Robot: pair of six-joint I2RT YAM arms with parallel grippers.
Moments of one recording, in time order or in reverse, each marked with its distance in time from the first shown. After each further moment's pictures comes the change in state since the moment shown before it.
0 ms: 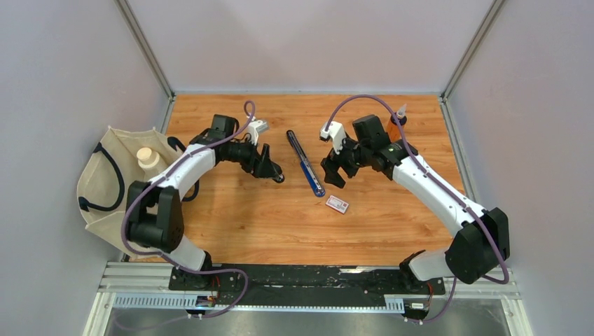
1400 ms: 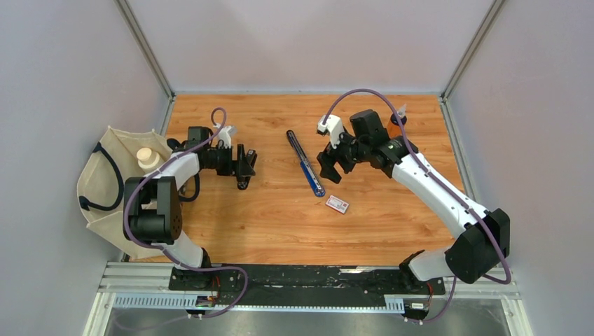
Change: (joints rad) left arm 0.246 -0.011 -0.145 0.119 -0.143 -0.101; right arm 0.034 0.005 0.079 -0.013 0.030 0.056
